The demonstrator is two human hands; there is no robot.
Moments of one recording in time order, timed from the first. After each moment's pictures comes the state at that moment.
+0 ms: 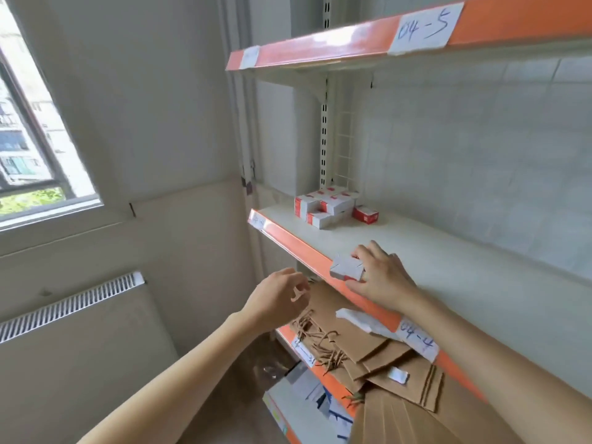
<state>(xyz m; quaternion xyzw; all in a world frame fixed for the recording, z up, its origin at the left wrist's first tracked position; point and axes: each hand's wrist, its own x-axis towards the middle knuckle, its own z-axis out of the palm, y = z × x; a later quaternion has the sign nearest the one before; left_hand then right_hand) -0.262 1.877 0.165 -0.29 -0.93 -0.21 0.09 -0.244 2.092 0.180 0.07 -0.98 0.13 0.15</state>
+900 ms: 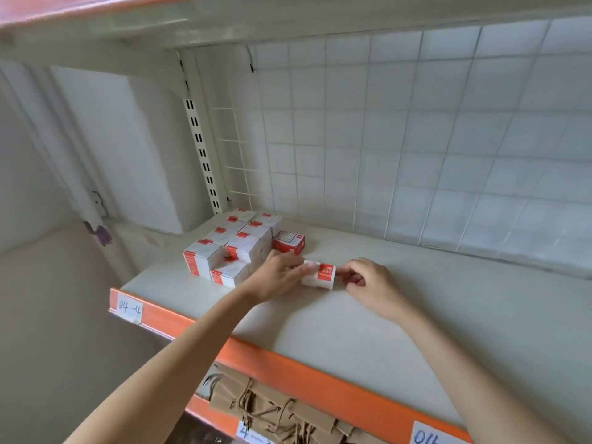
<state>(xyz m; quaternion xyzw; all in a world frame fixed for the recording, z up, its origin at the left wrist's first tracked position) -0.474 2.037 0.169 -0.50 -0.79 -0.35 -0.11 -0.339 2.193 0.144 -0.16 -0.90 0.36 0.18</state>
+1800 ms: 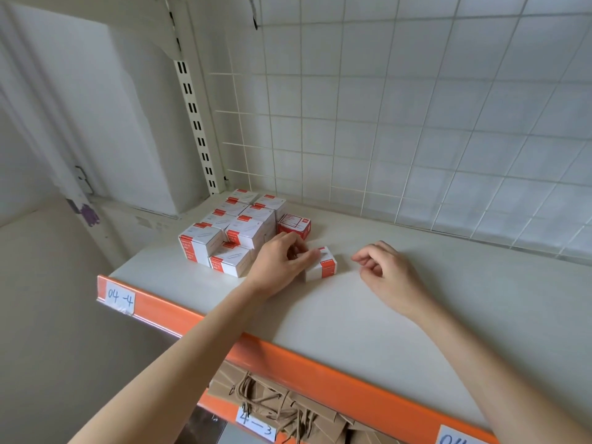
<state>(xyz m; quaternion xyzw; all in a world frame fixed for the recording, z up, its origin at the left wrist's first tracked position) -0.487 2.042 0.145 -0.42 -0.81 -0.41 -0.05 -0.336 2.195 0.132 -0.16 -0.91 0.31 0.24</state>
